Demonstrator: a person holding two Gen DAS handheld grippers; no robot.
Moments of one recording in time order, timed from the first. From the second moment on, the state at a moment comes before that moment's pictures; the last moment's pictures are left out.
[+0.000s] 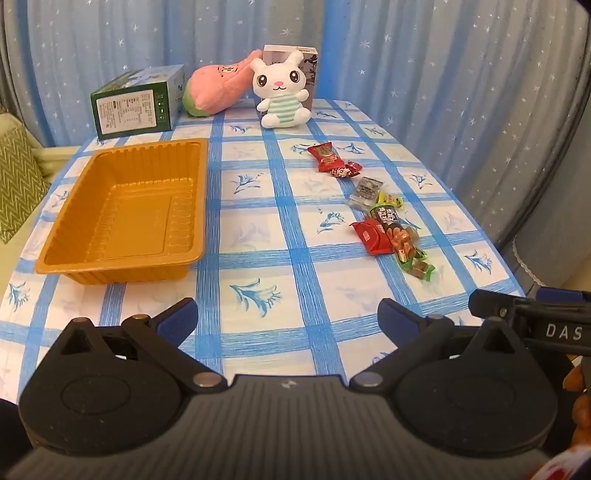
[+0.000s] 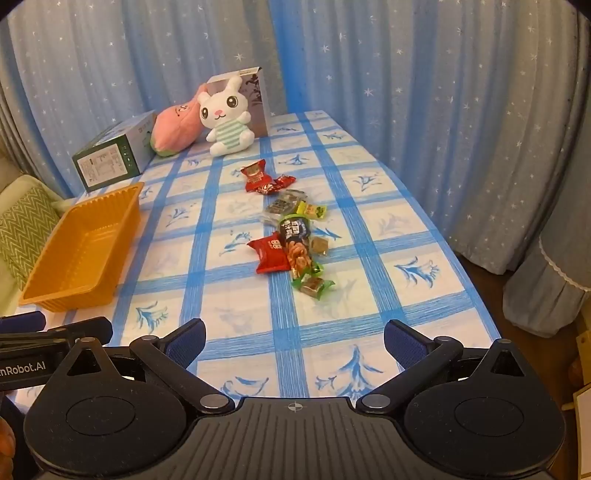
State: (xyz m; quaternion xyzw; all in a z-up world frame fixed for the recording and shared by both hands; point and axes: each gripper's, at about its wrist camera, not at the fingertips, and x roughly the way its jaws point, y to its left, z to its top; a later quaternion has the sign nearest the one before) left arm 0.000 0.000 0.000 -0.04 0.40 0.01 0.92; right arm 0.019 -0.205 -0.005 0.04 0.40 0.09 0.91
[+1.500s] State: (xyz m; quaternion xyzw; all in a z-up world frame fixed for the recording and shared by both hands) left arm -0.009 0.012 0.009 -0.08 0.39 0.01 0.92; right arm 0.012 -0.195 0.002 0.04 0.39 0.10 0.91
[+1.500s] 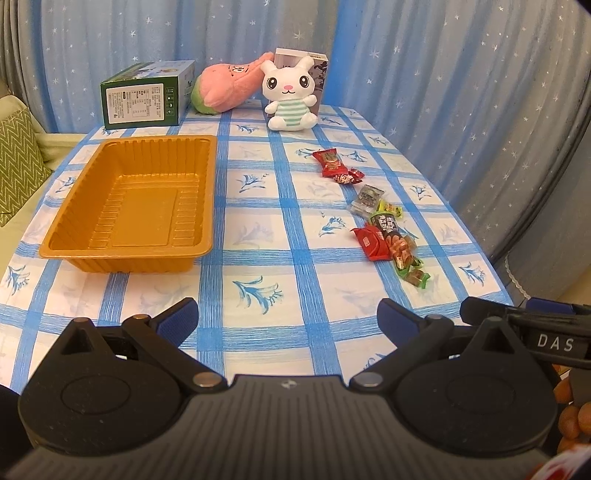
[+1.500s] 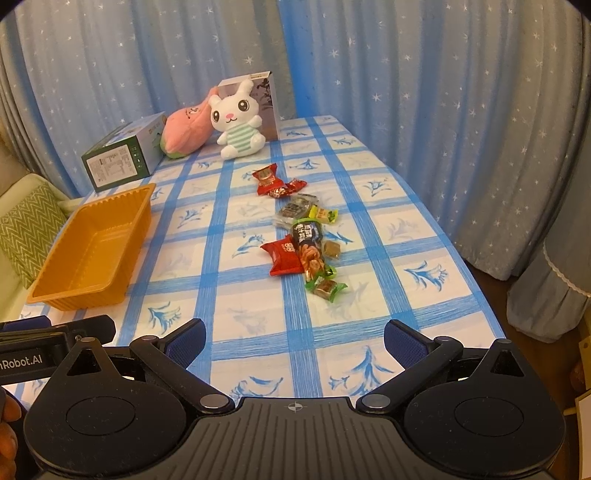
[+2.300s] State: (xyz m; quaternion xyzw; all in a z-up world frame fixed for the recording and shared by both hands) left arm -0.009 0.011 0.009 -0.08 0.39 0.01 0.92; right arm 0.011 -0.196 0.001 0.05 0.39 0.10 0.91
